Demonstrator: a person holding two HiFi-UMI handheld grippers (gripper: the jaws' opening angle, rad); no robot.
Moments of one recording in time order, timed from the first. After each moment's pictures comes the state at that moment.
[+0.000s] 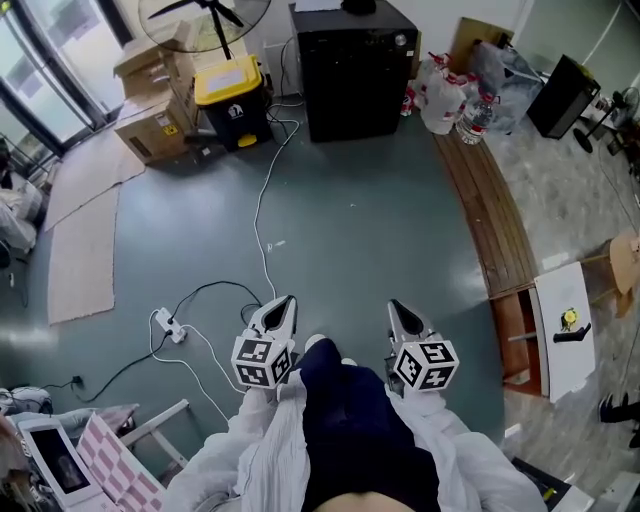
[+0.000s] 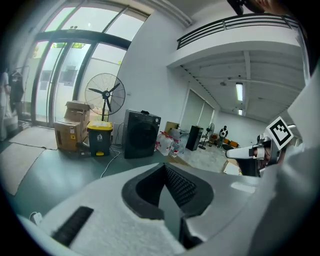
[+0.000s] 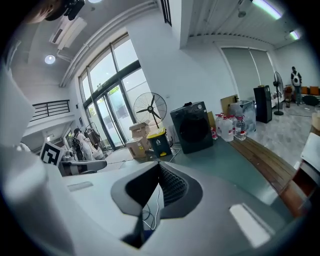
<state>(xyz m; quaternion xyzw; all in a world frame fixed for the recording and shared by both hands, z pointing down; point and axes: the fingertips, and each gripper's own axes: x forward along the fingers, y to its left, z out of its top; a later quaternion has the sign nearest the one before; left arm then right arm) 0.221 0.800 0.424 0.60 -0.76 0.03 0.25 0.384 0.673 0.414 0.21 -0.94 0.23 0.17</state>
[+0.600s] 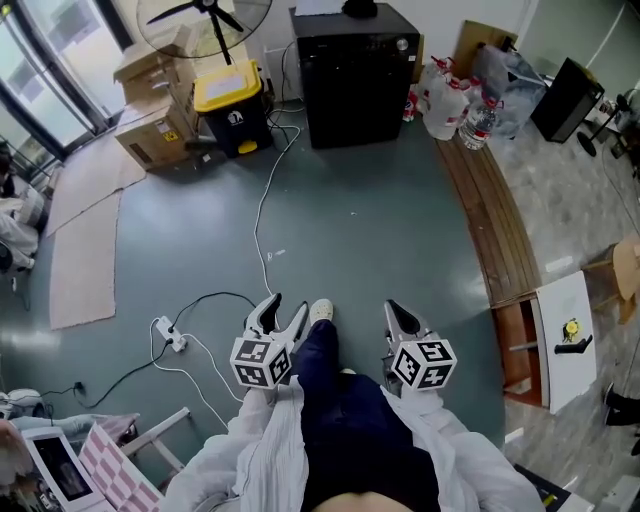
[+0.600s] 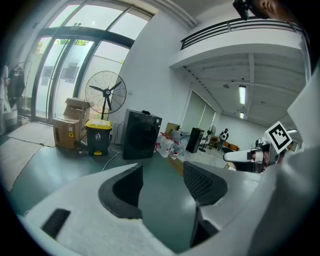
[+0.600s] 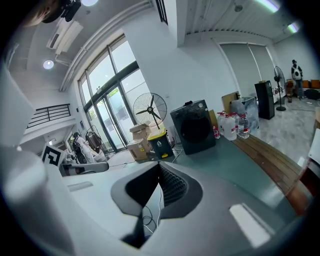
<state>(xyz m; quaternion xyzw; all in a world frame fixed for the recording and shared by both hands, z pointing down) 0.200 0.763 0.429 0.59 -0.76 0.01 0.25 0.356 0.637 0.422 0.20 -0.93 0.25 0.16</state>
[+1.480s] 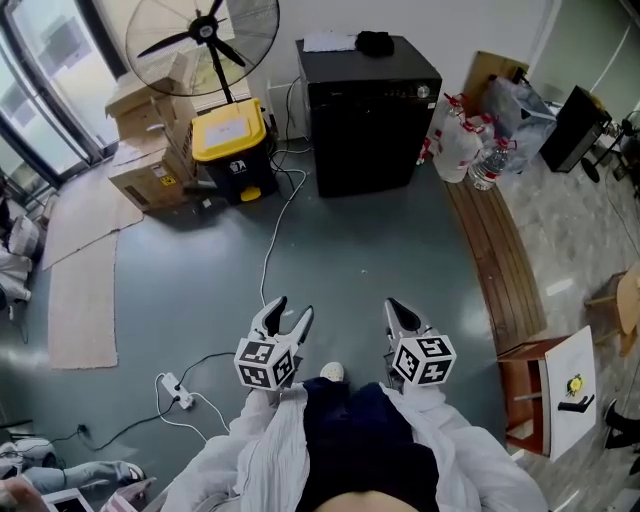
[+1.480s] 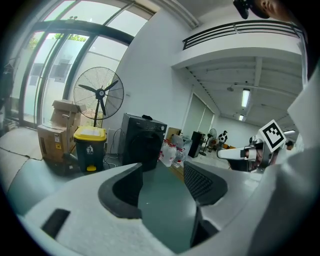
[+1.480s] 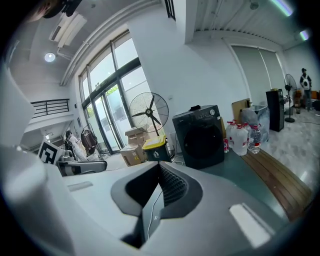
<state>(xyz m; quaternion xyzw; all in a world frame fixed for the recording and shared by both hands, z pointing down) -0.017 0.594 0.406 0.62 -0.75 0.00 0.24 0.126 0.468 0.395 0.20 -0.94 0.21 0.16</state>
